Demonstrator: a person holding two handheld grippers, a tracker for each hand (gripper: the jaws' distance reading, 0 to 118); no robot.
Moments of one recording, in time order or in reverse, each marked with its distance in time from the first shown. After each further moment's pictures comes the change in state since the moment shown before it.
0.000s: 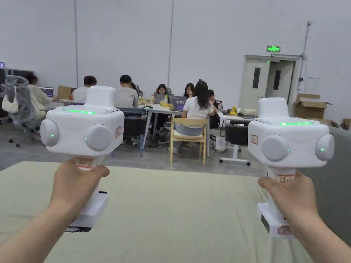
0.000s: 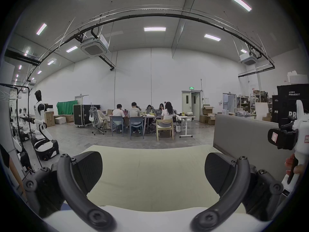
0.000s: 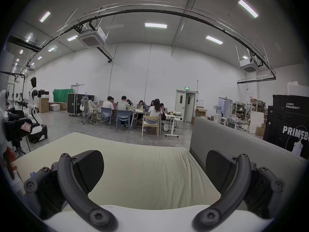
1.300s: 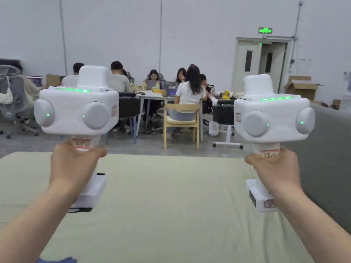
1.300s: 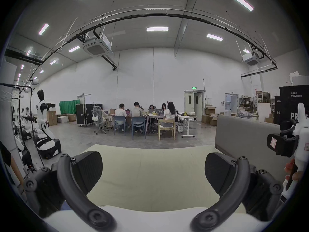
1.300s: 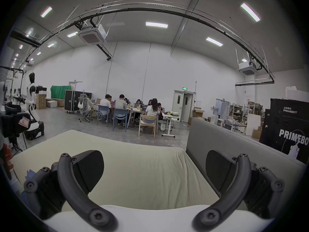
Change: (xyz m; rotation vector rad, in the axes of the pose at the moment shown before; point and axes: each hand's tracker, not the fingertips) left arm 0.010 0.005 0.005 -0.008 0.028 0.004; right arm -0.012 0.004 0.005 -0.003 -0.036 0.030
